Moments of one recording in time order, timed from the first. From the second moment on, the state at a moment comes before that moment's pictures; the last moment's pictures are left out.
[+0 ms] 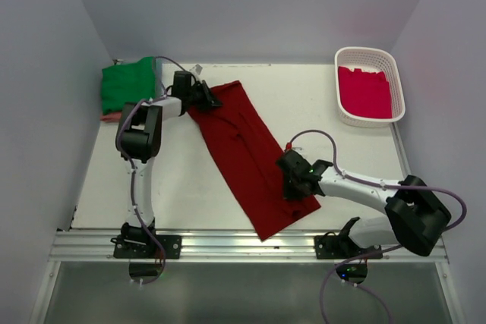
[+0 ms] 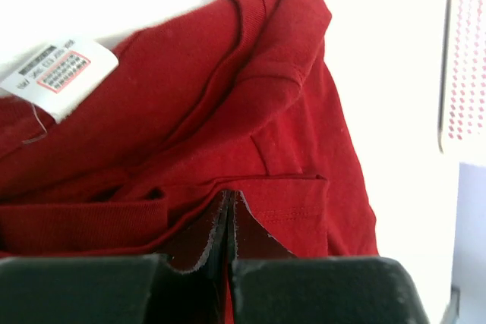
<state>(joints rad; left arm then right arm) -0.15 2.28 1.51 0.11 0.49 -0.62 0.78 1.35 0.66 -0.52 0.16 0.76</state>
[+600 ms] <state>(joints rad) -0.23 2.58 1.98 0.00 0.73 -0.59 1.14 1.44 0.67 -0.32 0.14 1.08</state>
